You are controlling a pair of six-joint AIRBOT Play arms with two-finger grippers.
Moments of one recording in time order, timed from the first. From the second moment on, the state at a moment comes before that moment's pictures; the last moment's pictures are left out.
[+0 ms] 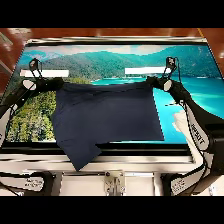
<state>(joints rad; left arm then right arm) 0.05 -1.59 1.21 0.93 -0.44 -1.32 0.07 -1.76 1.34 -1.24 0.31 1.53</state>
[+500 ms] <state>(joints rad) 0.08 -1.62 1.28 1.09 -1.12 -1.31 0.03 -1.71 1.33 -1.37 0.73 1.54</state>
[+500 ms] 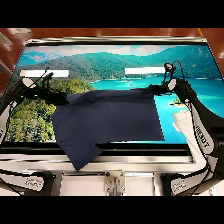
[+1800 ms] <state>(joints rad) 0.30 -1.40 1.18 1.25 -1.52 -1.40 -0.09 -1.50 1.40 -1.53 1.30 1.44</state>
